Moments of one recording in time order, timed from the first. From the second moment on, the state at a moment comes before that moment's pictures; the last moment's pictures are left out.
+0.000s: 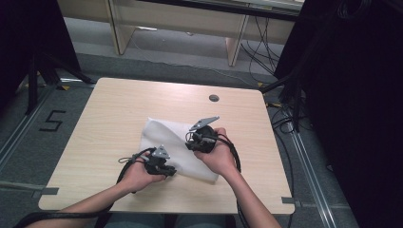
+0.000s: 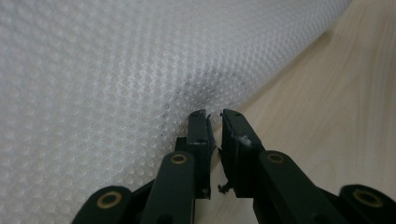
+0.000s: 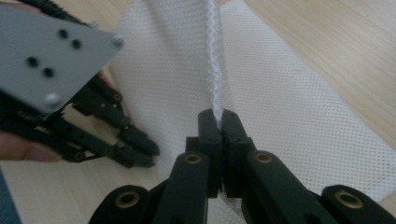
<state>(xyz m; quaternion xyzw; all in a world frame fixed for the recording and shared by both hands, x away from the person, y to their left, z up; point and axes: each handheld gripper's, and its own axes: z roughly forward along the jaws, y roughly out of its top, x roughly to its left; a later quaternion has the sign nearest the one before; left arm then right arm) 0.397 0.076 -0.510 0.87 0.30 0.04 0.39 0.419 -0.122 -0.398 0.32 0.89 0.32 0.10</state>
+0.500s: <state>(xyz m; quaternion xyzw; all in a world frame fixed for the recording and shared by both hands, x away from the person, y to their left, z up) 0.385 0.116 -0.487 0.85 0.31 0.03 0.42 0.394 -0.128 -0.405 0.29 0.89 0.35 0.10</state>
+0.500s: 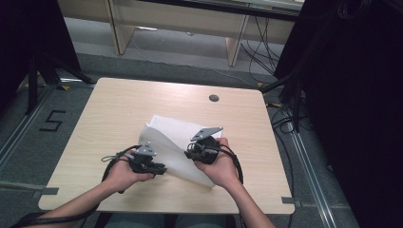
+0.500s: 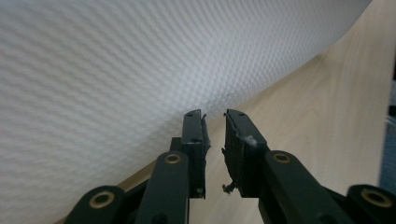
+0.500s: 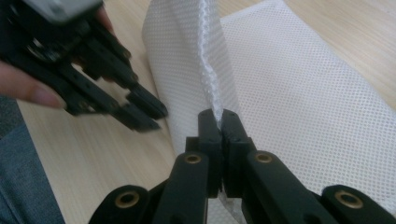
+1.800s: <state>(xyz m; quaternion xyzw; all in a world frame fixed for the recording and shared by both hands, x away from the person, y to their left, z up) 0.346 0.211 -0.479 0.81 0.40 0.02 0.42 0.359 -0.111 -0.399 0.24 0.90 0.36 0.10</state>
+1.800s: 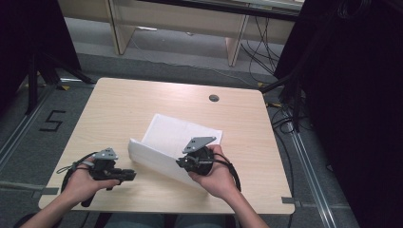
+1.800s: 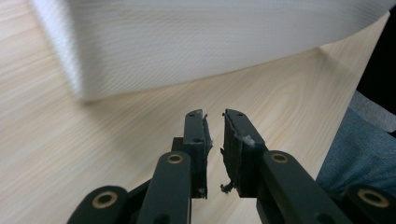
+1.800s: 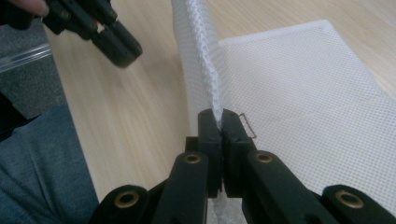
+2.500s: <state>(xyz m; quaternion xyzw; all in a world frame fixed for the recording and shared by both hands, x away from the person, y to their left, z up) 0.361 0.244 -0.489 0.79 0.46 0.07 0.40 0.323 -0.103 -0.423 0.21 0.92 0.32 0.05</state>
